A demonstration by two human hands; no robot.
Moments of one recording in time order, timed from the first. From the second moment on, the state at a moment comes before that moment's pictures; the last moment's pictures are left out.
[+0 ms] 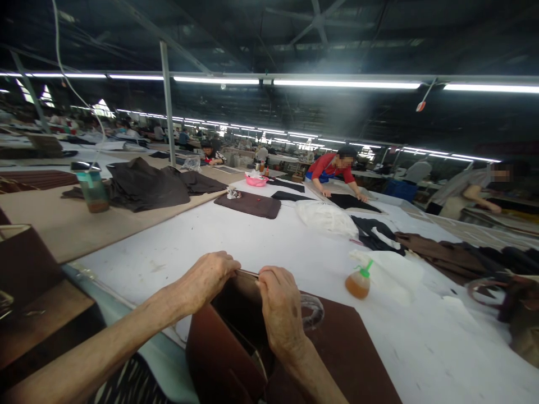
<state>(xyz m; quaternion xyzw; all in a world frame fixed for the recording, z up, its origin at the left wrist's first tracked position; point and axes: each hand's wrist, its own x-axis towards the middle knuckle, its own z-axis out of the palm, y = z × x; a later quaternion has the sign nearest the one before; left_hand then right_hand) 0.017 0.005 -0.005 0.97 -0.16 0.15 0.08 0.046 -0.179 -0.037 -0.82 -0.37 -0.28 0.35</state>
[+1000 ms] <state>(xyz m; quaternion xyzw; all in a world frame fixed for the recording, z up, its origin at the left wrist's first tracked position) 0.021 0.014 -0.005 0.94 -0.17 0.09 0.29 0.051 -0.182 -0.008 -0.90 -0.24 -0.09 0.36</state>
